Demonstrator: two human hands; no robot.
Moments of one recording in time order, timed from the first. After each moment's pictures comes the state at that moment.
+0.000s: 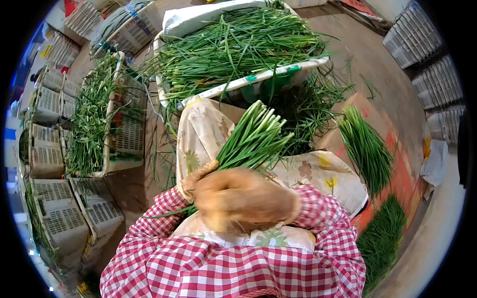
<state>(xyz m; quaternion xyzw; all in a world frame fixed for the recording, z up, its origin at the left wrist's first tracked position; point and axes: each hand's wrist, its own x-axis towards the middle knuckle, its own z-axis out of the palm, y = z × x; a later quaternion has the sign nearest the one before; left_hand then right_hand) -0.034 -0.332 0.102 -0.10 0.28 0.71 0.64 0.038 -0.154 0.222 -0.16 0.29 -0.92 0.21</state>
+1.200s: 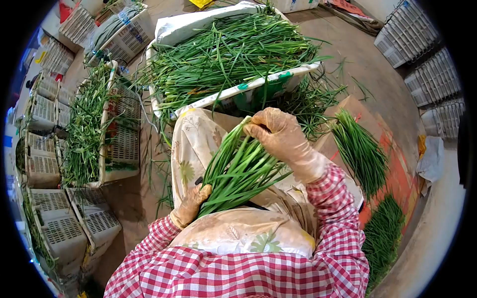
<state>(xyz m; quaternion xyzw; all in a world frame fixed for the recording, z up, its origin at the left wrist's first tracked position) -0.013 -0.342 0.116 0.16 0.69 0.55 0.43 -0.002 -0.057 0.172 0.00 0.87 -0.47 -0.15</state>
